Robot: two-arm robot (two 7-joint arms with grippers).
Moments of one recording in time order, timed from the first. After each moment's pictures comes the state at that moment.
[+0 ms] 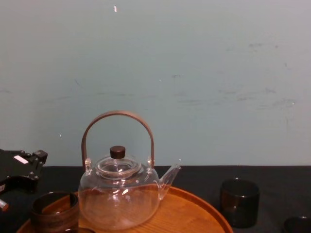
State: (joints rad) left arm -0.20 0.60 0.45 -1.41 -0.25 -0.12 0.03; right arm 0.01 0.64 -0.35 -1.59 0.26 -0.14 -0.03
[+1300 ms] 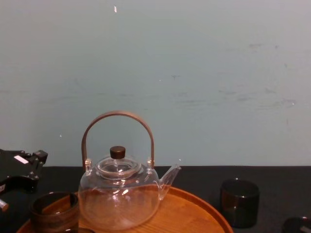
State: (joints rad) left arm -0.20 0.60 0.45 -1.41 -0.25 -0.12 0.03; right arm -0.19 0.59 -0.31 -1.69 0.25 -0.17 0.08
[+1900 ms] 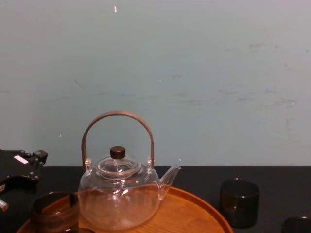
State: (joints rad) left arm -0.20 0.60 0.45 -1.41 -0.25 -0.12 0.03; right arm -0.19 0.54 -0.29 -1.63 0.24 -0.16 0.13
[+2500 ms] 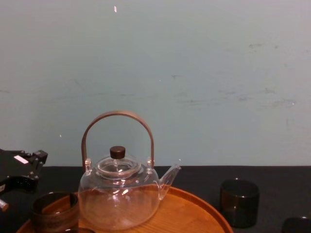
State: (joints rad) left arm -0.20 0.60 0.45 -1.41 -0.25 -0.12 0.03; right arm -0.19 0.50 -0.26 -1.60 0.23 -0.15 0.17
